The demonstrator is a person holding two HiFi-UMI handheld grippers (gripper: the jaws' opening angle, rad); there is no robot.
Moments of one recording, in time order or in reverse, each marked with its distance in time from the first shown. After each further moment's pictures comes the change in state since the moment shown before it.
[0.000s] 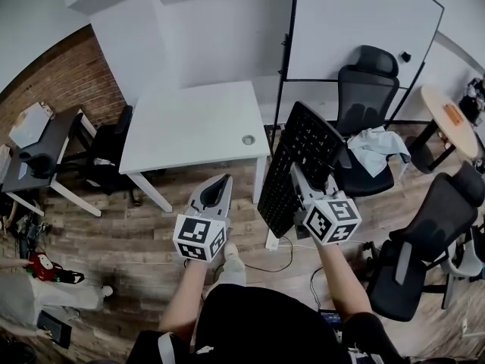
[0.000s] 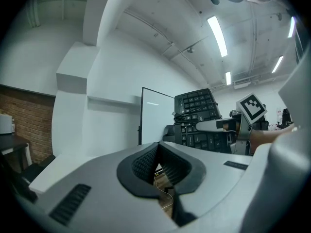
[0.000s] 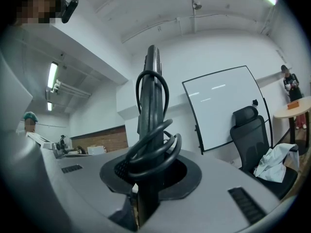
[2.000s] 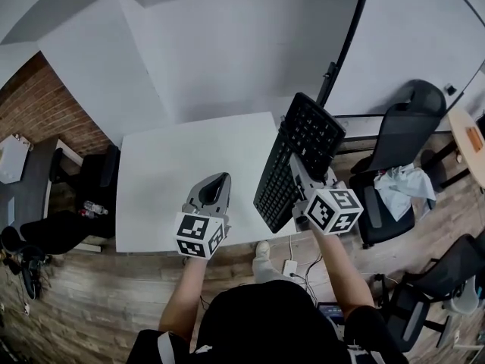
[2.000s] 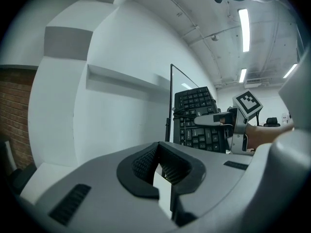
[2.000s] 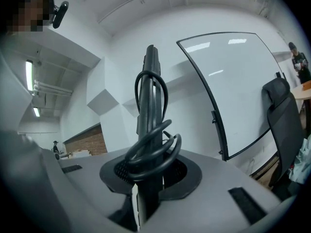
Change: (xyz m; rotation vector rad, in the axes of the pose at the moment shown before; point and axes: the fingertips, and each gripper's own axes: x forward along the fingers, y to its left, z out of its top) left arm 0.328 0.327 -0.041 -0.078 0.110 -0.012; right arm 0.457 -0.126 -0.006 0.101 0.084 -0.032
